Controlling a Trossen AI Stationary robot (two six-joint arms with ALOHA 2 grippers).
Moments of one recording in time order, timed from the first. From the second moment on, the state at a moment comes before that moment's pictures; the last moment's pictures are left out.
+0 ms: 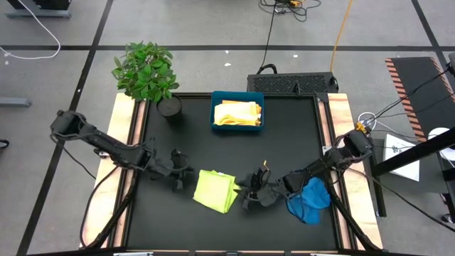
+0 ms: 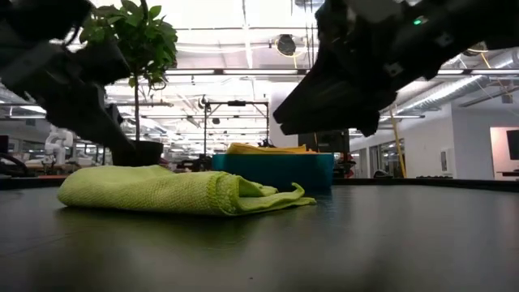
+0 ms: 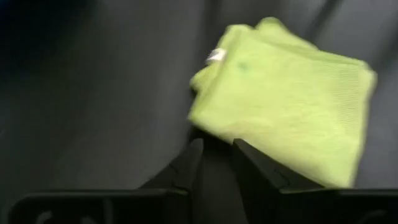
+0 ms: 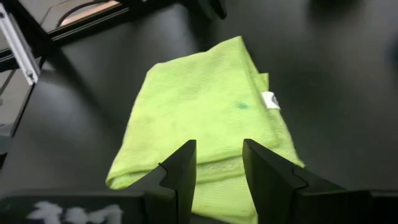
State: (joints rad) left arm -0.32 1.12 0.31 0.14 -0.23 -0.43; right arm 0.47 1.80 0.83 0.37 0.55 0.66
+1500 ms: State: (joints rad) left arm -0.12 1.41 0.28 0.56 0.05 -0.45; right arm 0.43 1.80 0.81 0.37 0.52 0.64
